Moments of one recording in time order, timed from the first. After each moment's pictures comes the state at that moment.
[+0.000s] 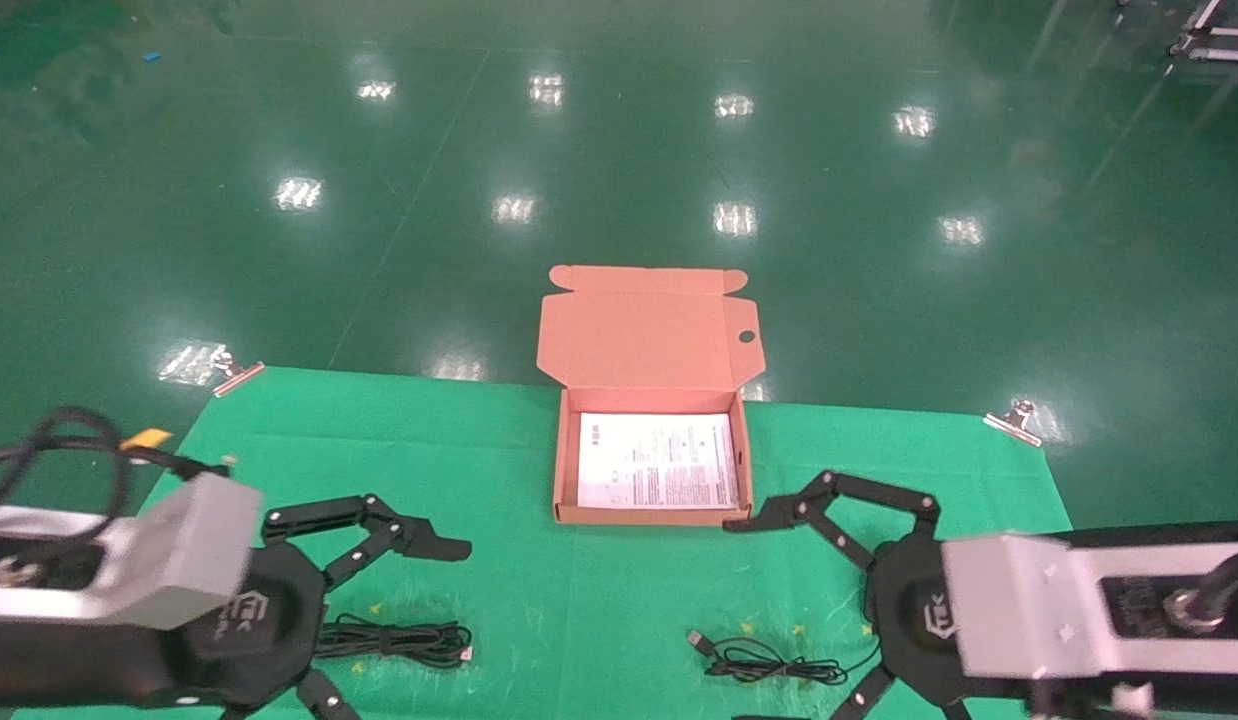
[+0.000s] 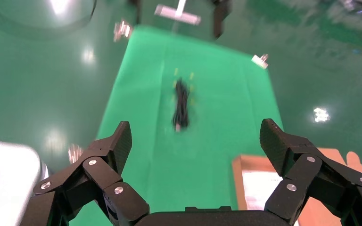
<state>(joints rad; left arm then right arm) -1.28 0.63 0.47 -1.32 1.09 1.55 -0.26 1.26 -0.64 -0.40 1.34 -1.13 -1.52 -0.01</state>
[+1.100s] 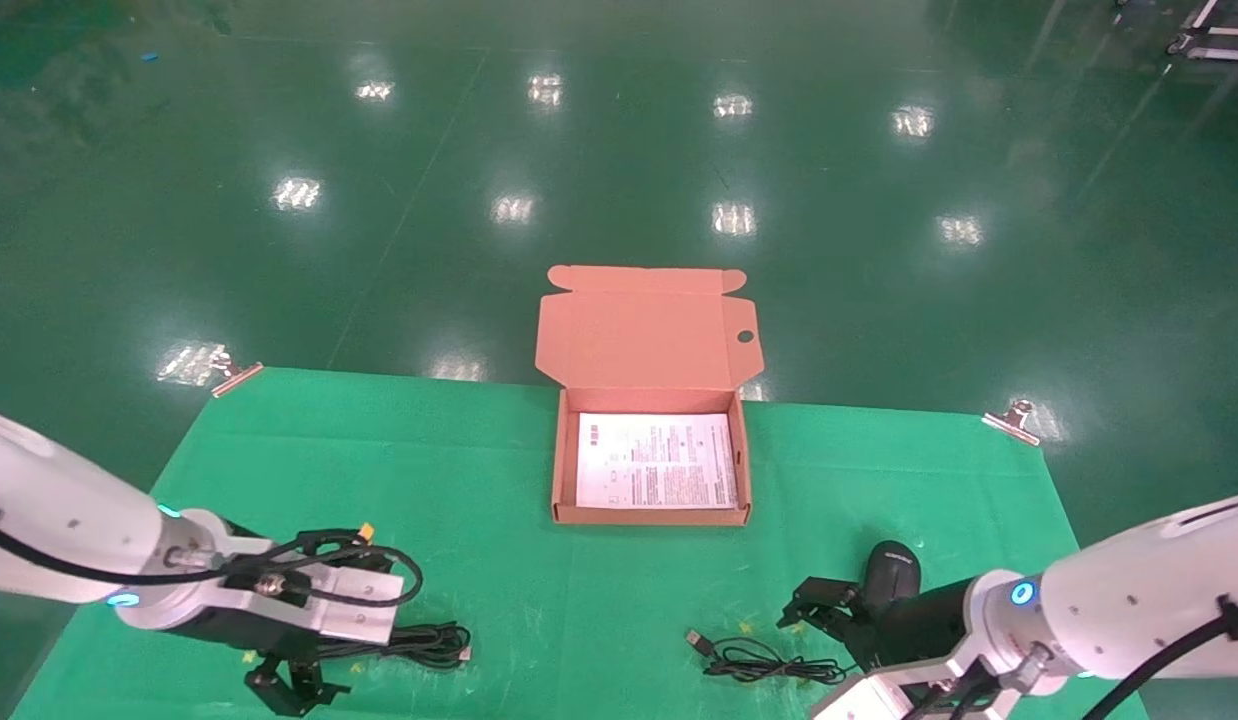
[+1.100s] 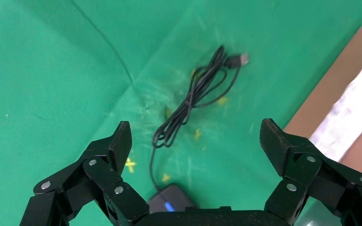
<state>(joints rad) -1.49 0.89 0.93 -1.30 1.96 1.43 -0.36 1.33 -0.88 -0.79 1.35 -1.94 -1.37 -0.25</state>
